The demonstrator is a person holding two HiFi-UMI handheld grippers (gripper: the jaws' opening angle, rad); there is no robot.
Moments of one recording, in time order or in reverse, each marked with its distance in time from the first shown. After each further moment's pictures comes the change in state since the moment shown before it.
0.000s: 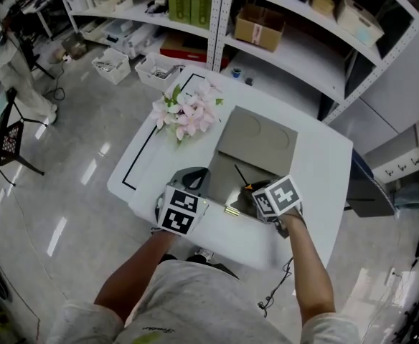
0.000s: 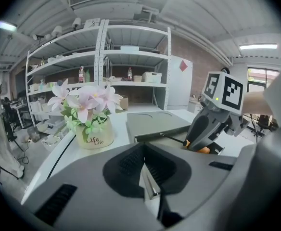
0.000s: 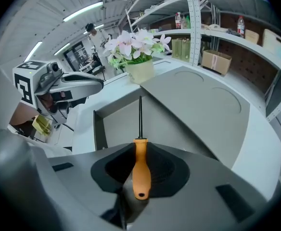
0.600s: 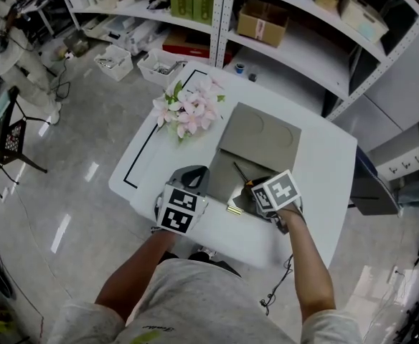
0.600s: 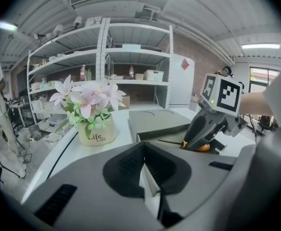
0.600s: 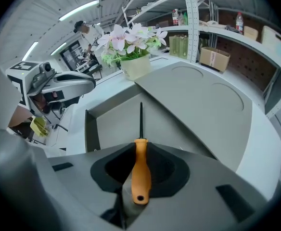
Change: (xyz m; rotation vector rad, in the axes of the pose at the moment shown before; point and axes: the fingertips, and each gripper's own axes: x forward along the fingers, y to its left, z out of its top) left arm 0.000 0.006 -0.006 -0.011 0.020 0.014; right arm 0.012 -0.009 0.001 0.021 0.027 -0.018
